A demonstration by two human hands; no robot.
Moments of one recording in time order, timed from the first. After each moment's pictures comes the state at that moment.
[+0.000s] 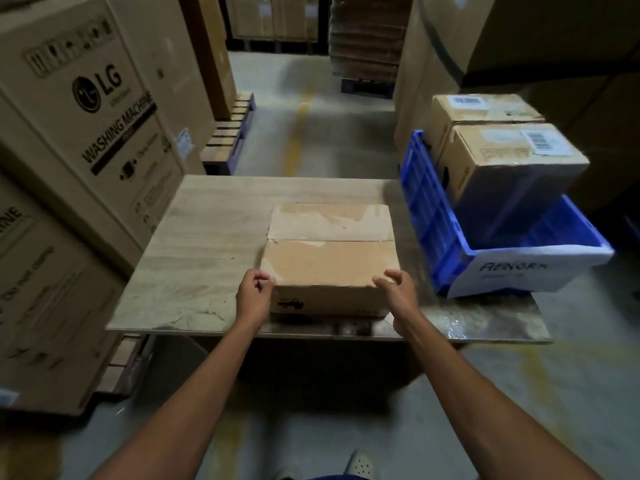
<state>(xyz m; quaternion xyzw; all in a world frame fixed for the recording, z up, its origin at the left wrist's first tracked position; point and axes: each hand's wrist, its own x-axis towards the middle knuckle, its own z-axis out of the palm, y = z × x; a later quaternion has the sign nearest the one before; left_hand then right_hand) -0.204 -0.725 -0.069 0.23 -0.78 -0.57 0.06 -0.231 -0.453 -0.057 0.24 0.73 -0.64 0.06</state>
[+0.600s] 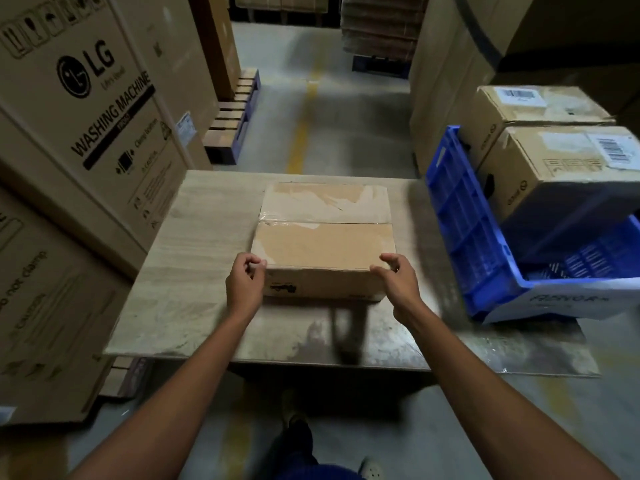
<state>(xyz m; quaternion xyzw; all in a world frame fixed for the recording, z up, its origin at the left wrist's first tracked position) -0.291 -0.794 -0.084 0.22 -0.82 -0.51 0.13 -0.325 -0.515 -0.063 0.20 0.75 -0.62 0.06</state>
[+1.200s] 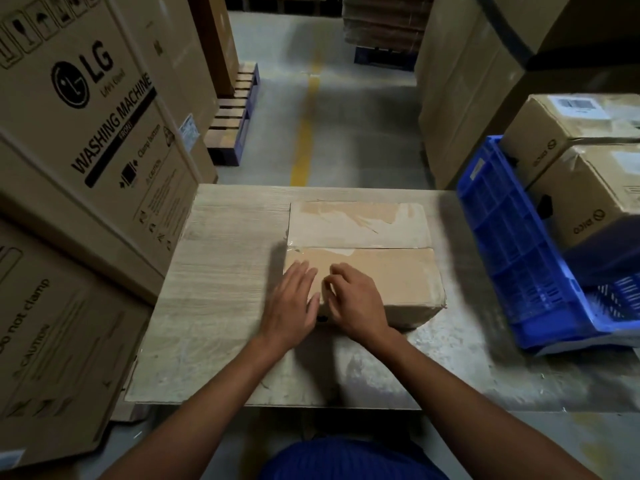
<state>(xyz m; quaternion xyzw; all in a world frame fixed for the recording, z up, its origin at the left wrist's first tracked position) -0.339 -0.827 -0.094 -0.12 -0.96 -0.22 0.11 -0.362 -0.661 -0.072 -0.23 0.94 -0.23 -0.09</state>
